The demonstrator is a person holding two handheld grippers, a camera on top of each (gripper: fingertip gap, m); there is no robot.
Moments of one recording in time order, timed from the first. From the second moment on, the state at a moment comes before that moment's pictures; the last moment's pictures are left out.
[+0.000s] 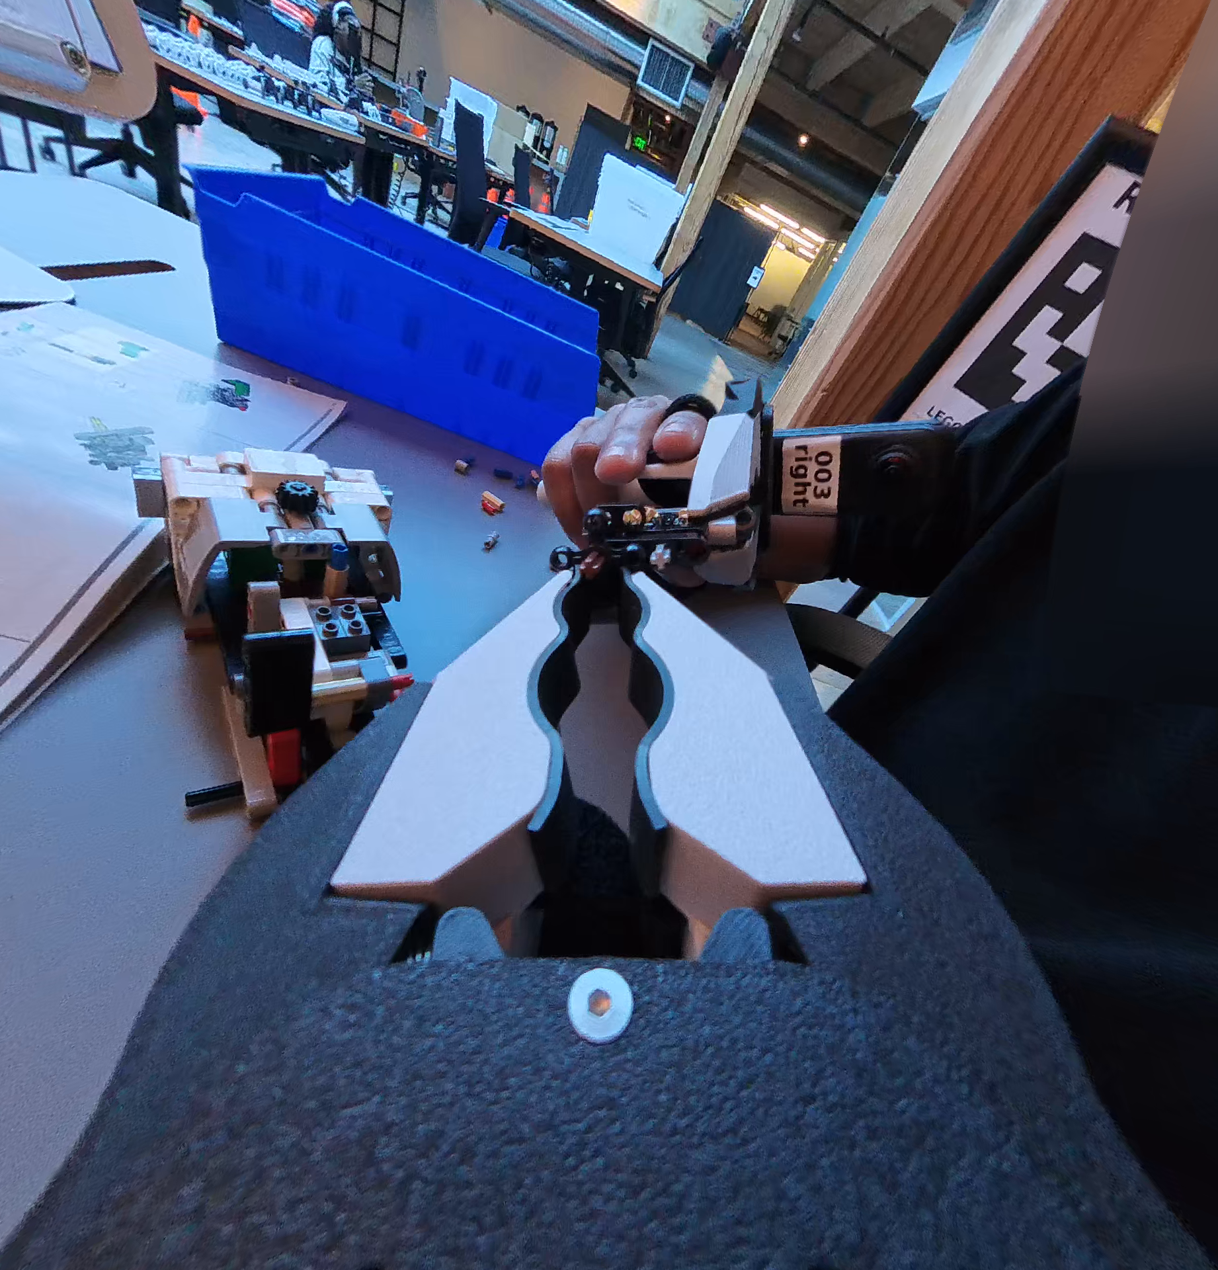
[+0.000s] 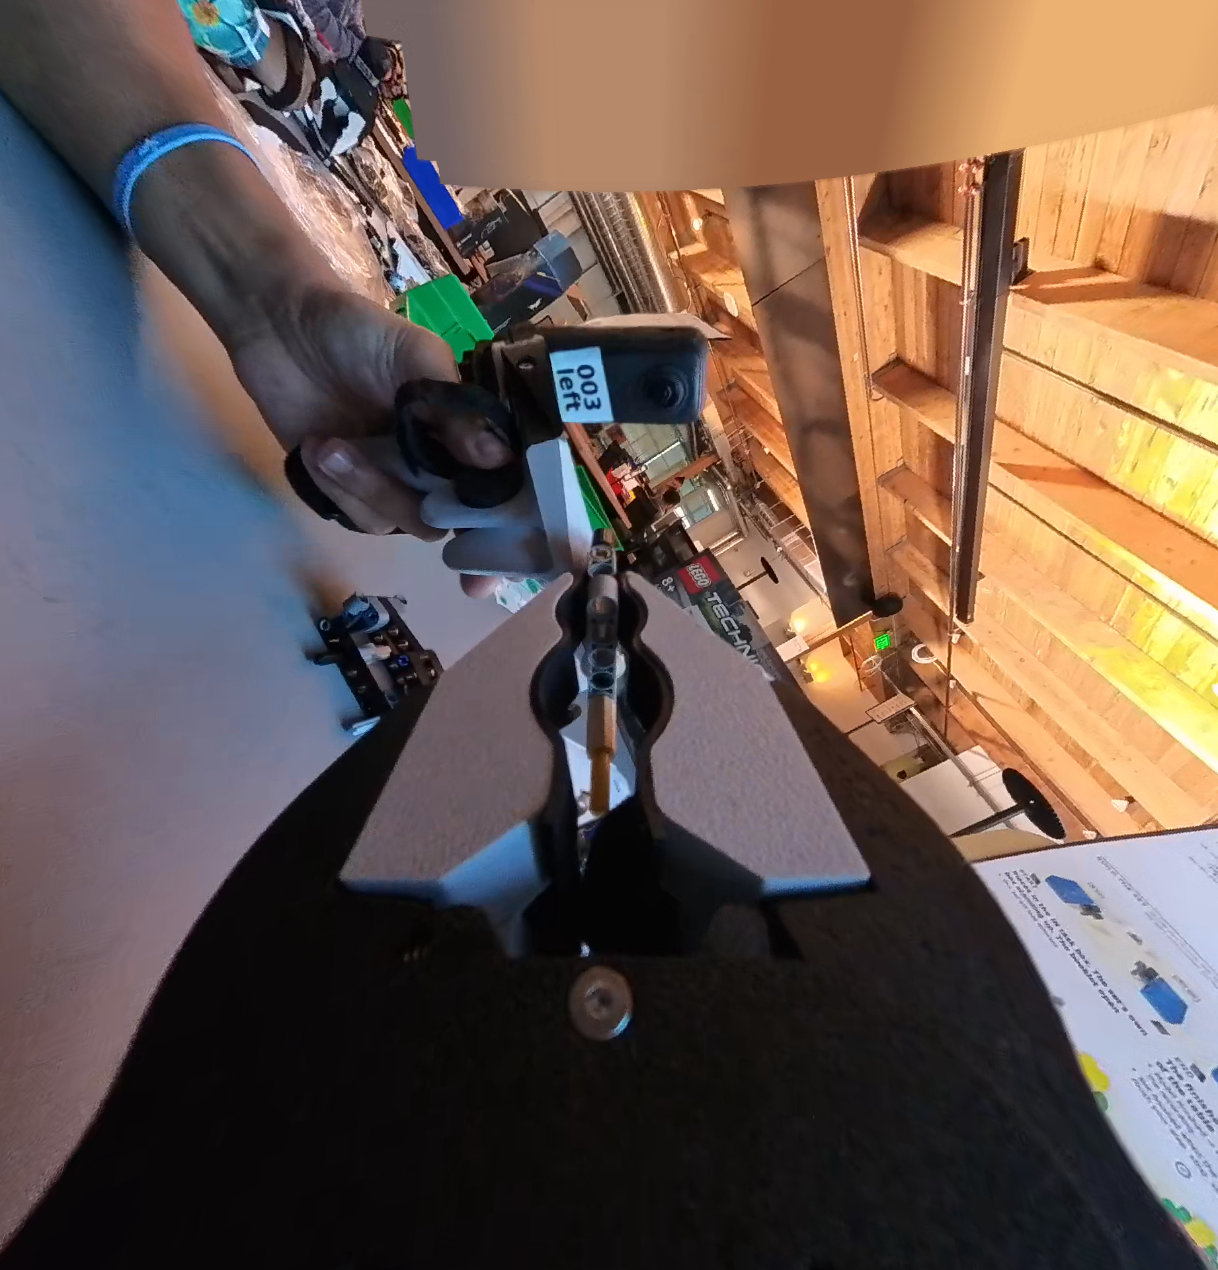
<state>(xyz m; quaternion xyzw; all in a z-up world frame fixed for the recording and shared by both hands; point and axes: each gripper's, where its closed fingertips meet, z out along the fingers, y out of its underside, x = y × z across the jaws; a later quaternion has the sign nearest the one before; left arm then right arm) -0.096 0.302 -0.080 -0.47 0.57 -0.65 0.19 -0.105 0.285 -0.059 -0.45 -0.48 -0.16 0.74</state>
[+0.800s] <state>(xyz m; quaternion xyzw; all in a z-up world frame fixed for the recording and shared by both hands) -0.095 0.304 -0.084 -0.48 0.56 -0.65 0.18 -0.096 0.290 -0.062 -0.49 -0.45 -0.06 0.75</state>
